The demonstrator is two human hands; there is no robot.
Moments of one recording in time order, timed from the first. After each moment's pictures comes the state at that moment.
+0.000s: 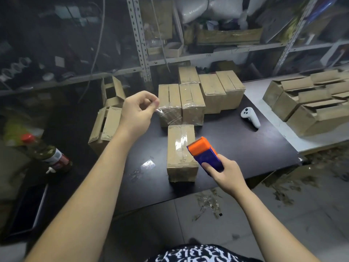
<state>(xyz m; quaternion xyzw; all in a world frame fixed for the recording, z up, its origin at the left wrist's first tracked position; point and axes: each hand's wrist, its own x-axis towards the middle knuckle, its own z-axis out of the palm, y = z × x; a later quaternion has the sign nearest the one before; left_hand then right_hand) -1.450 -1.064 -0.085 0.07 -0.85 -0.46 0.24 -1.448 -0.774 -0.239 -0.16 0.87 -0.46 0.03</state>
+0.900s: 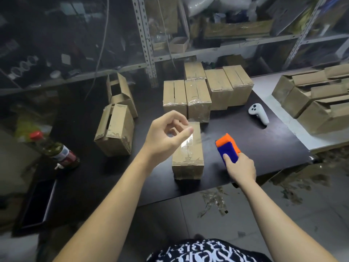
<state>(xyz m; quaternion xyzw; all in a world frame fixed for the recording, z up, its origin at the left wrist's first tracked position) -1.411 -1.009 -0.107 -0.06 -0.81 -0.56 0.17 -1.490 -0.767 -0.276 0.13 0.94 -0.31 0.05</state>
